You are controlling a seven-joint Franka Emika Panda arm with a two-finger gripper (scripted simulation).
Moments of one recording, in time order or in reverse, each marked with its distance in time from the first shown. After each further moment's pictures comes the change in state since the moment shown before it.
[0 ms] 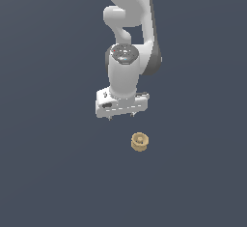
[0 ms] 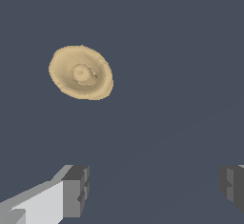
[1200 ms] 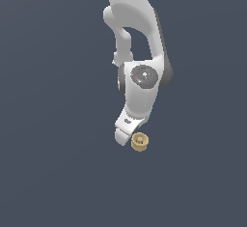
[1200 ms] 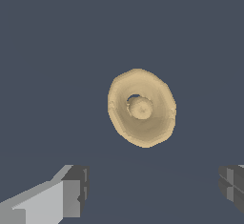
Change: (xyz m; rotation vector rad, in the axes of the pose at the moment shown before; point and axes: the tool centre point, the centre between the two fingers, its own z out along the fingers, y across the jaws) arm 0.053 -0.043 0.032 0.017 0.000 -0.712
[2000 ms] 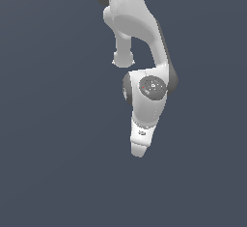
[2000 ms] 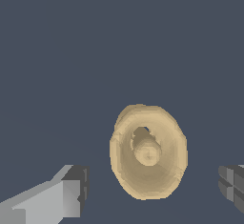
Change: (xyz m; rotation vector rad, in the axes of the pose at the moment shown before) arm 0.035 0.000 0.017 0.010 0.021 -0.384
